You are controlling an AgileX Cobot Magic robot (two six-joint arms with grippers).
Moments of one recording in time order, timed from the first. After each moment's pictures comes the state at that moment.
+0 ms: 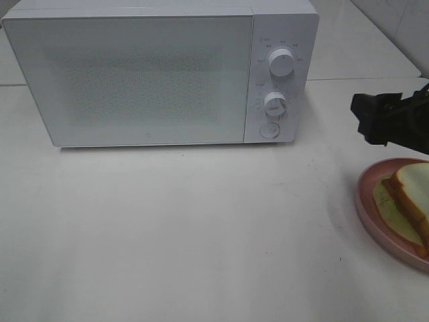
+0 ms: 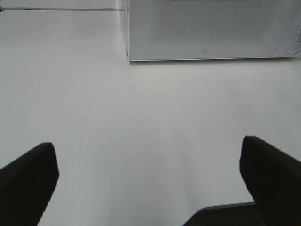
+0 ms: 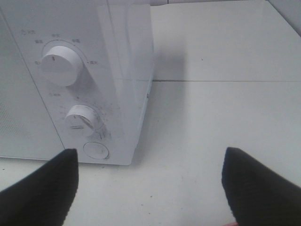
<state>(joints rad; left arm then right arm) 0.00 -0.01 -0.51 -0.18 1.08 0.07 0.24 1.23 -0.29 0.16 -0.64 -0.05</state>
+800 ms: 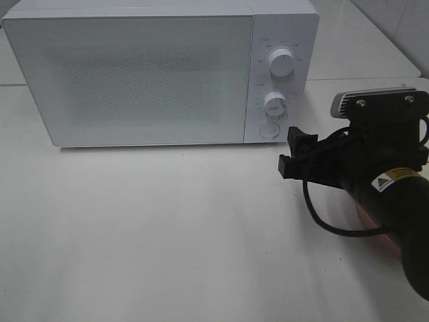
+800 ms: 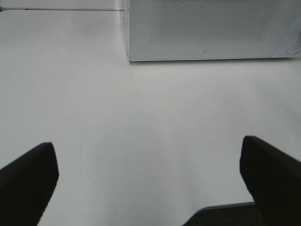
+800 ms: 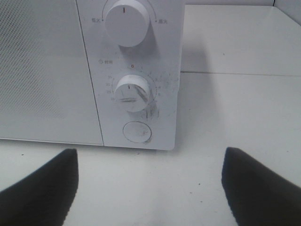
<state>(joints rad) 0.00 -0.01 -0.51 -0.18 1.08 0.07 0.77 1.62 -0.31 0.77 -1.14 -0.26</state>
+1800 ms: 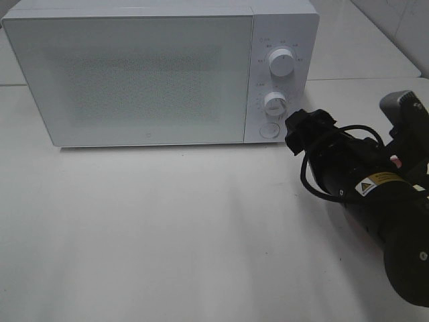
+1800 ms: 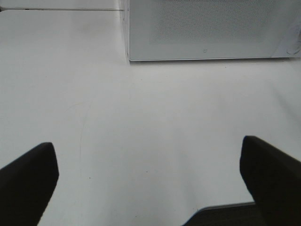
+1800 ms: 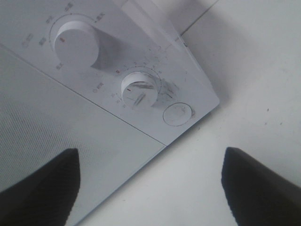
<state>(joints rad) 0.00 -0.01 -0.51 -0.18 1.08 0.07 0.81 1.67 -0.34 0.80 -1.14 0.62</state>
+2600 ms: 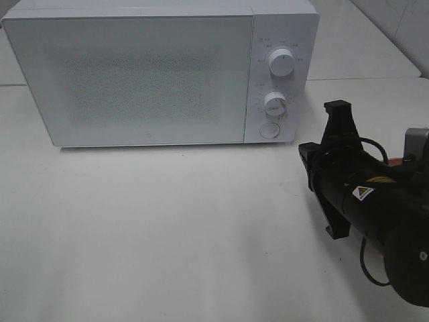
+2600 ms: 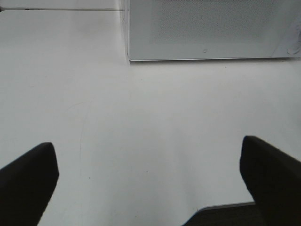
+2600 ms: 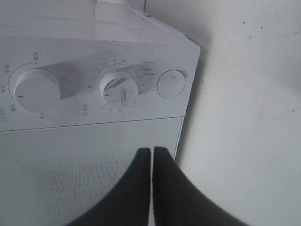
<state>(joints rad) 0.00 -0.01 -0.51 -0.18 1.08 0.07 0.81 1.67 -0.34 0.80 -1.08 1.20</state>
